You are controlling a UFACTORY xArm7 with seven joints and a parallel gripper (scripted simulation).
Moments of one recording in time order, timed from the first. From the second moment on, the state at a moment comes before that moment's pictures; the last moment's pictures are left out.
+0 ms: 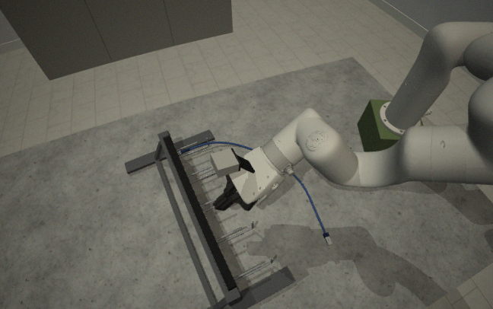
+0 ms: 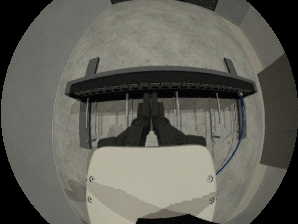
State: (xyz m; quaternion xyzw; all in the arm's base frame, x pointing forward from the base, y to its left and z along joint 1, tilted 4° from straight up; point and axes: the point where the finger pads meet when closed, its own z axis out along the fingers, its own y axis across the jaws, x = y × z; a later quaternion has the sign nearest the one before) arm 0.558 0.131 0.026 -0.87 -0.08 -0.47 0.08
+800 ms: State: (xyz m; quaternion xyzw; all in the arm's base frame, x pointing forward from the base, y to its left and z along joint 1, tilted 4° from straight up) arm 0.500 0.112 0.062 -0.88 -0.08 -0.47 0.08
